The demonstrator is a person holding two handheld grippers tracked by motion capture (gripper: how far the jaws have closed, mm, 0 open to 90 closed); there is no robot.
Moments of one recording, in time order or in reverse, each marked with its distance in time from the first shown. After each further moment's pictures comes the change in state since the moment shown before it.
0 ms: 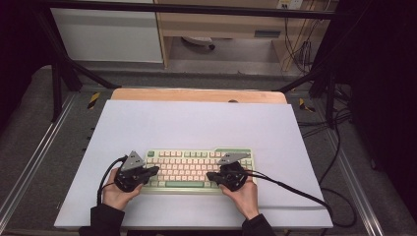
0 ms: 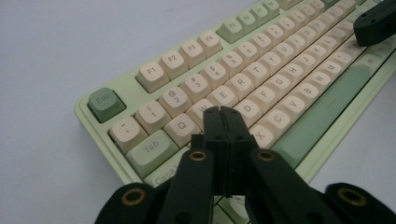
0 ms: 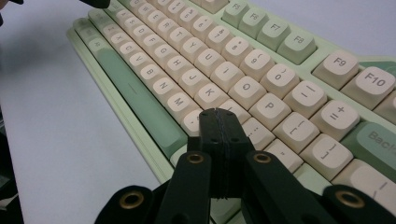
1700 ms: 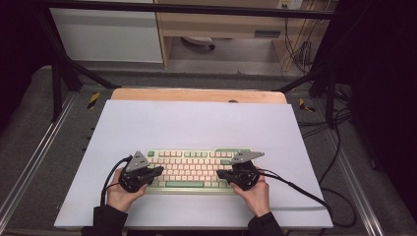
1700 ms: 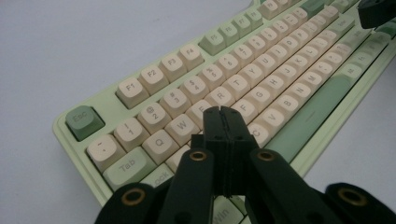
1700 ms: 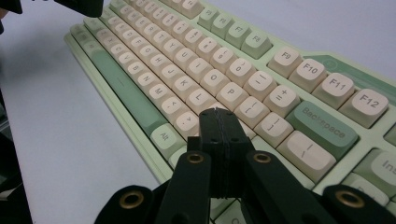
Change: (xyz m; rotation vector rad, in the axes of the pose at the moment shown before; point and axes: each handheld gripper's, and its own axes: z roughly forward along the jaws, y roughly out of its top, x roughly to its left) left arm -0.013 0.010 0.004 -0.008 -0.012 0.017; right arm -0.015 -0.007 -0.028 -0.031 -0.017 0.009
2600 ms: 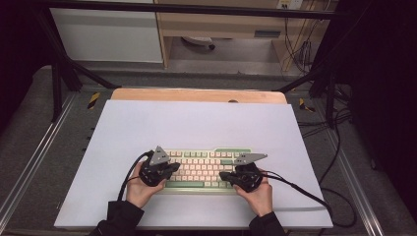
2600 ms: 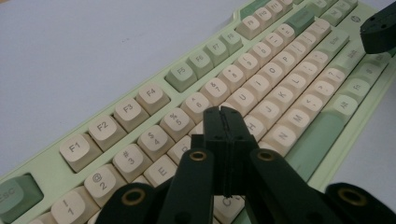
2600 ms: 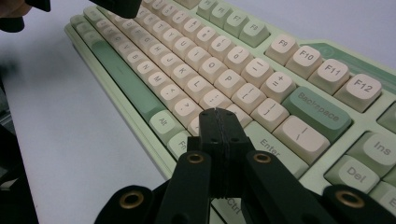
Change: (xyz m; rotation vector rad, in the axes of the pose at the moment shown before) left arm -0.022 0.030 0.038 0.030 -0.009 0.033; right arm -0.002 -0.006 -0.006 0.011 0.002 -0.004
